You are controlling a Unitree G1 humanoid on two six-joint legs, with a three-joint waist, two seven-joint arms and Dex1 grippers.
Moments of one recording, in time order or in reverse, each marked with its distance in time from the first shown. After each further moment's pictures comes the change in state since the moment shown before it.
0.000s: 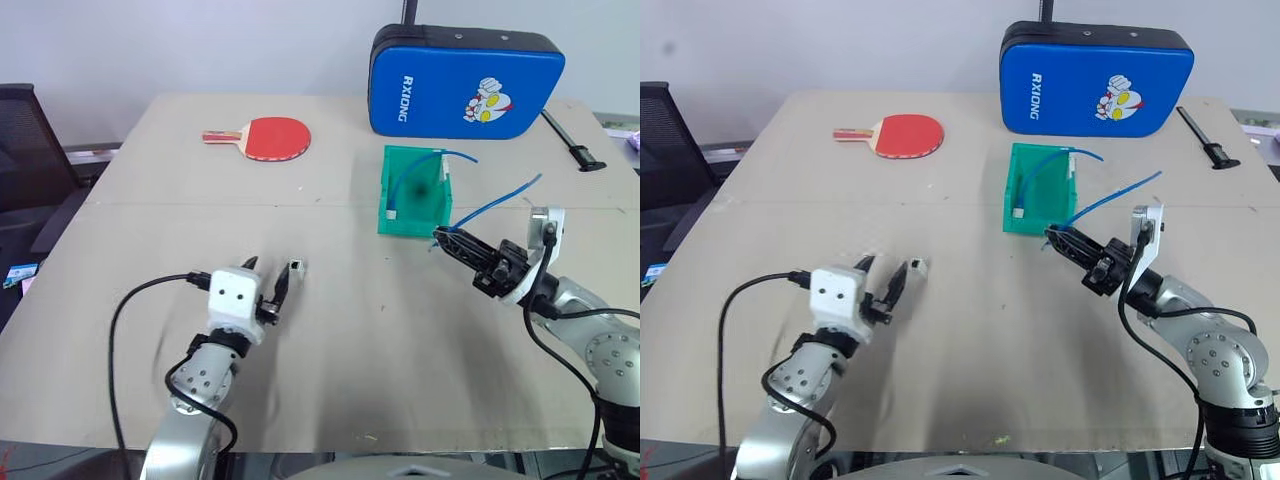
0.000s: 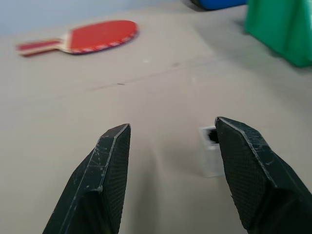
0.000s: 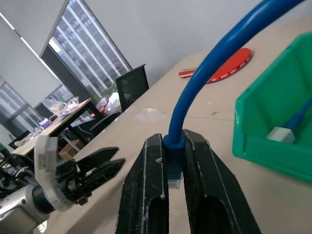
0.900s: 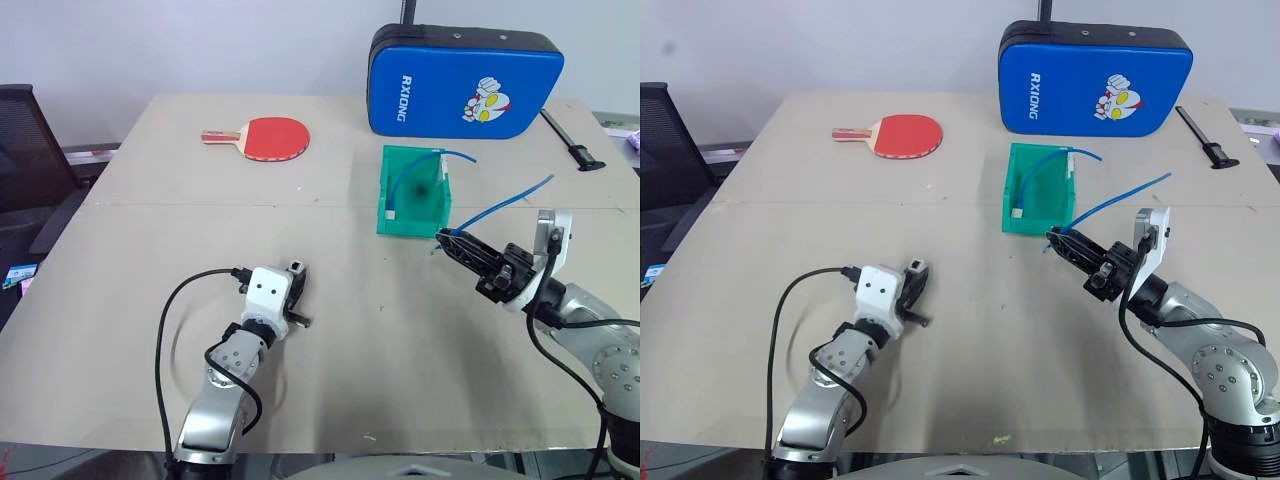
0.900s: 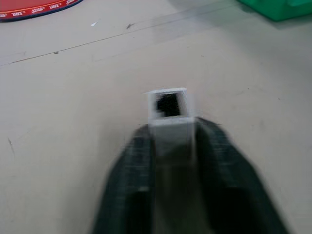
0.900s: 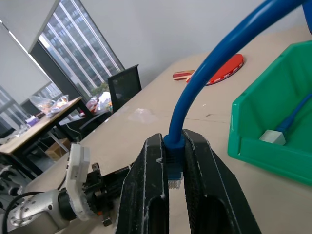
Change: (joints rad) left arm -0.108 -0.044 -0.045 0.223 0.061 -0.060 -0.052; right arm 0.032 0.002 -0.011 -0.092 -0.045 -0.003 -0.046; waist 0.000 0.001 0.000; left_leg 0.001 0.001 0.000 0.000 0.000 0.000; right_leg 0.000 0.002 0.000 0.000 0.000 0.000
